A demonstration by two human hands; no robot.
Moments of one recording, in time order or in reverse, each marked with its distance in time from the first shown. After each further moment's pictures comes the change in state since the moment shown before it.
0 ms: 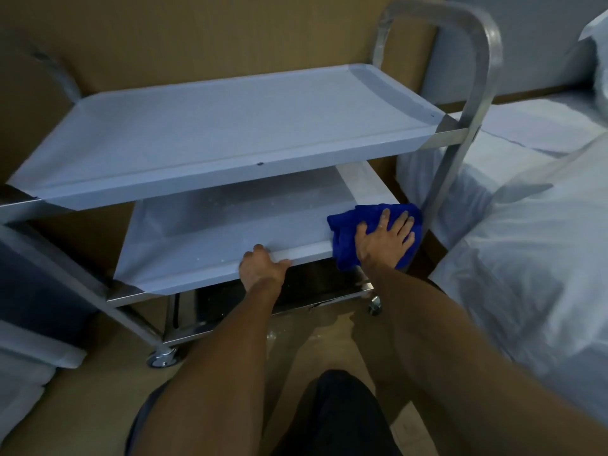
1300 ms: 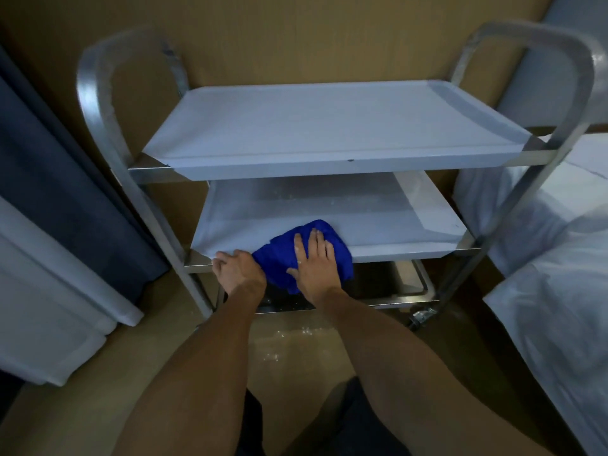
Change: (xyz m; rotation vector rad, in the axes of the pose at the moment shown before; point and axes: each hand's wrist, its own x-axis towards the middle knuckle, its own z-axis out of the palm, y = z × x) left_hand 0.002 -0.125 -0.087 0.422 0.108 -0.232; right_hand -0.168 -0.155 0.056 -0.275 -0.170 -0.860
